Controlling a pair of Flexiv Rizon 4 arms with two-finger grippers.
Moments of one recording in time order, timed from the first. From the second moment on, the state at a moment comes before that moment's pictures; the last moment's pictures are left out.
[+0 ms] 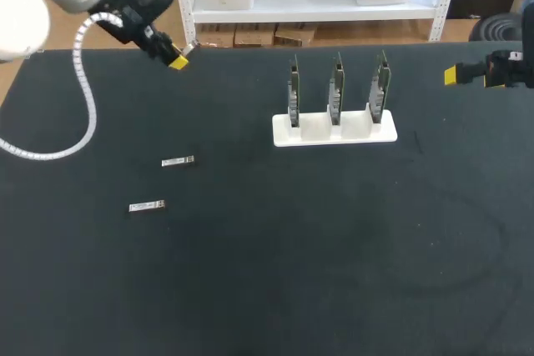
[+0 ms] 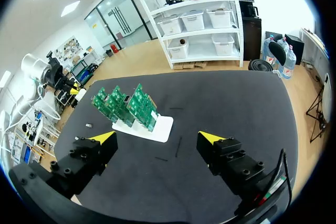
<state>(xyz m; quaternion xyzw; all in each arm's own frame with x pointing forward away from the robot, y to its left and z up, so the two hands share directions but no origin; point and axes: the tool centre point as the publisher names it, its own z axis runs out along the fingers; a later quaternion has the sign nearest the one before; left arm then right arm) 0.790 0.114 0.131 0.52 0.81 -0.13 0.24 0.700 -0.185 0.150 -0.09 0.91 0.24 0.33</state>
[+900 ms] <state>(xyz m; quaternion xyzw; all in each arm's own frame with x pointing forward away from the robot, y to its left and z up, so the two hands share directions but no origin) 0.742 0.057 0.222 0.48 0.73 -0.31 0.37 0.700 -0.185 0.150 -0.09 0.91 0.24 0.33</state>
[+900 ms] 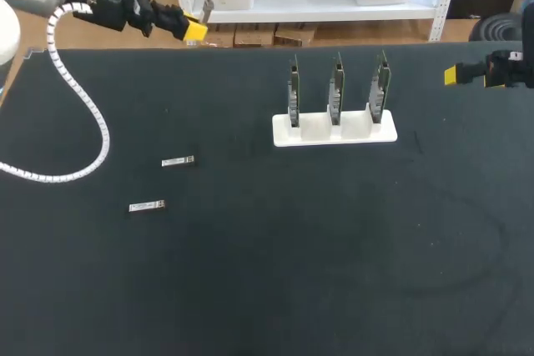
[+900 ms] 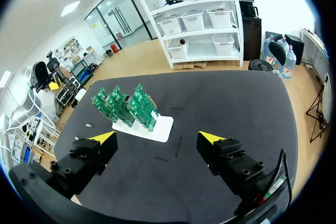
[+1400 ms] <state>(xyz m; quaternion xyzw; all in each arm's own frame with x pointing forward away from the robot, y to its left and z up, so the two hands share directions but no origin) 0.717 0.027 0.237 0.50 0.67 -0.38 0.40 0.700 -0.185 0.150 -0.09 0.91 0.24 0.33</state>
